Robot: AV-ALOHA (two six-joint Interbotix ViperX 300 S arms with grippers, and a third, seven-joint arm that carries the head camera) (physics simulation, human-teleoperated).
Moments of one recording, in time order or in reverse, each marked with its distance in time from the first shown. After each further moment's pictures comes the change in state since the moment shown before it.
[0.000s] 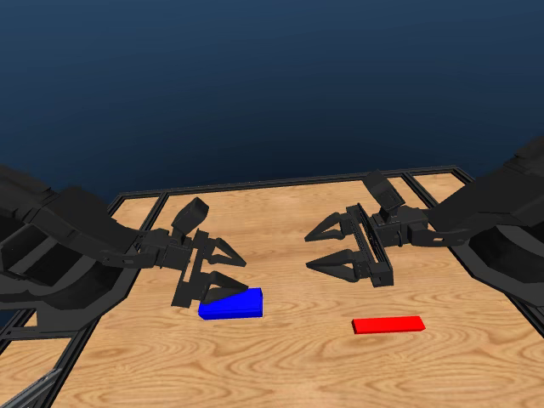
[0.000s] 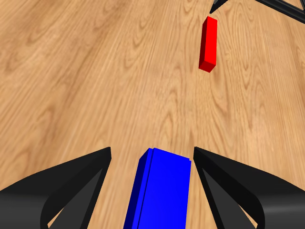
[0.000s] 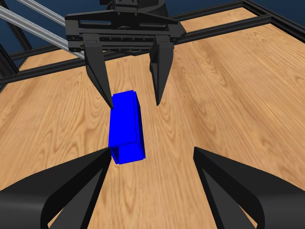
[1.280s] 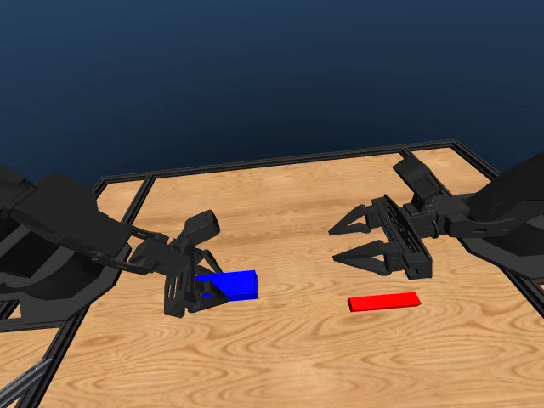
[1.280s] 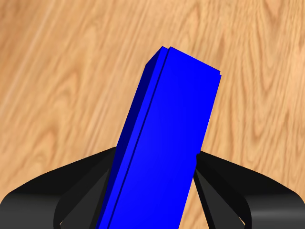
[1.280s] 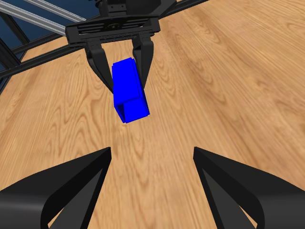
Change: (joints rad) left arm -0.026 0.111 -0.065 0.243 0.350 -0.381; right arm 0.130 -0.032 0.161 0.167 -0.097 0.074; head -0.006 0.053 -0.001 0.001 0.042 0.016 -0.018
